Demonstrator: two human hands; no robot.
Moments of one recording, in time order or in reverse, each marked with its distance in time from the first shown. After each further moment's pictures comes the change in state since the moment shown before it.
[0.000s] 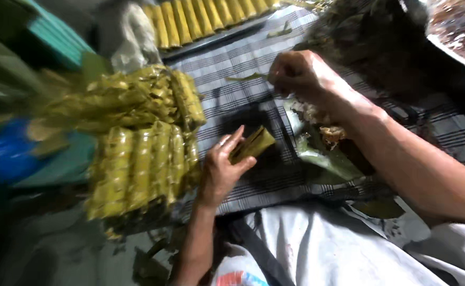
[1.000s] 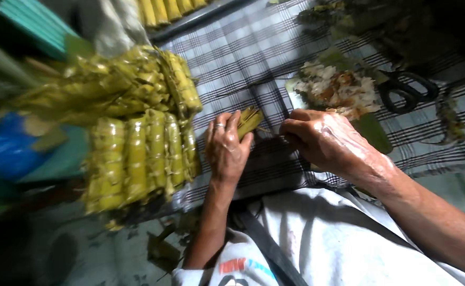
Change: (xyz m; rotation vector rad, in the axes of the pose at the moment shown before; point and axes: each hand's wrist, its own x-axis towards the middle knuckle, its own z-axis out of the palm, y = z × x) left_hand 0.013 -0.010 0.032 0.549 0.148 0.022; right_hand -0.118 -0.015 0.051 -0.398 -0.014 -0.165
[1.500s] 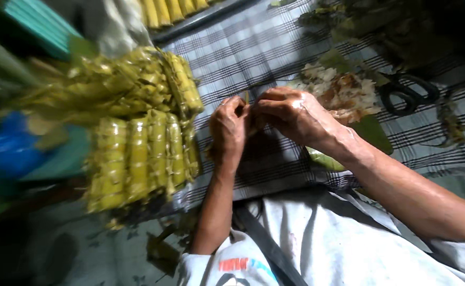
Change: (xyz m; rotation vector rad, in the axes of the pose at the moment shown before) left_hand 0.038 0.008 0.002 -0.215 0.005 -0.033; right_hand 0.055 0.018 0.019 0.177 0.145 -0.277
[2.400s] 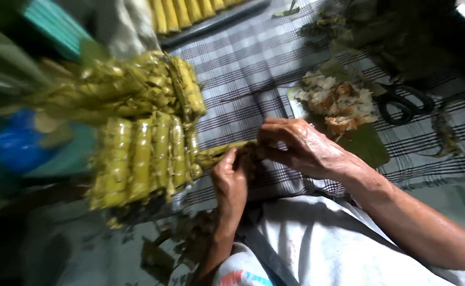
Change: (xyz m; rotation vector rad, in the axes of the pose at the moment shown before) left_hand -0.083 0.013 -0.008 -0.539 0.127 -0.282; right_hand -0.017 -0.036 -0.011 0.324 -0.139 0.133
